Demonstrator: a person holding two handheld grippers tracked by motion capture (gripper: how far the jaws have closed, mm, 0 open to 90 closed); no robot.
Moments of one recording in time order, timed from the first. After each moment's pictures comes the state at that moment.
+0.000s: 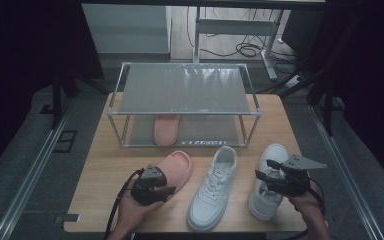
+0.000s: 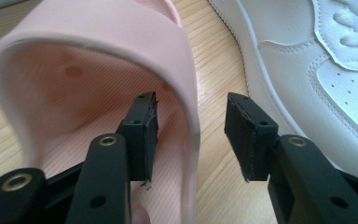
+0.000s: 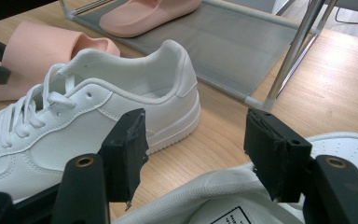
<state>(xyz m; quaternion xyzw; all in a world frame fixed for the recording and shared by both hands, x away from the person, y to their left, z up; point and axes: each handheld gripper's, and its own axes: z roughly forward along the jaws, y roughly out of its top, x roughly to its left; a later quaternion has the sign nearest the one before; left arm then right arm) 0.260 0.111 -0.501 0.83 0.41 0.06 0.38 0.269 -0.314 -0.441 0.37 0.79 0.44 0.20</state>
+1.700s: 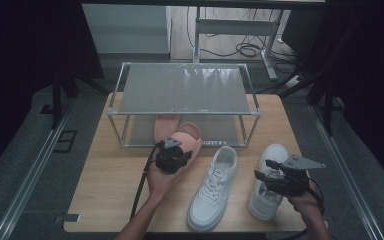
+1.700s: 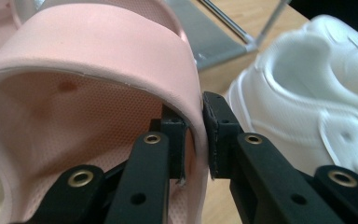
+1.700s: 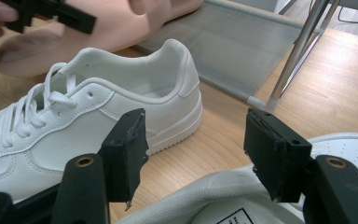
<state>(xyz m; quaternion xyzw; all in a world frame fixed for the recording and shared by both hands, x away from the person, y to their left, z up) 0.338 0.050 -0.475 0.76 0.47 0.12 0.44 0.270 -0.313 -0.442 0.37 0.79 0.44 0.20</state>
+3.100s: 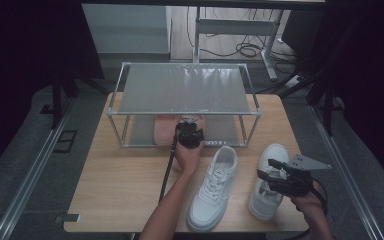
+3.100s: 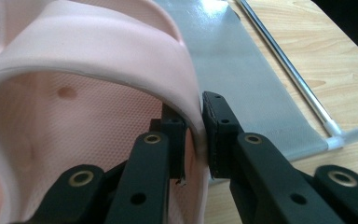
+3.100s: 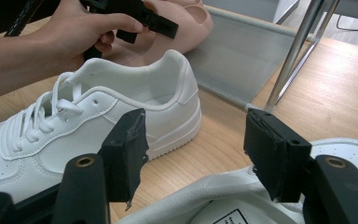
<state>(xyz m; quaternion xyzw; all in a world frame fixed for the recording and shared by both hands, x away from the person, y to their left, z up) 0.428 -0.010 -0.499 0.68 0.59 0.16 0.41 0.266 -0.319 -0.436 0.37 0.78 0.46 0.20</state>
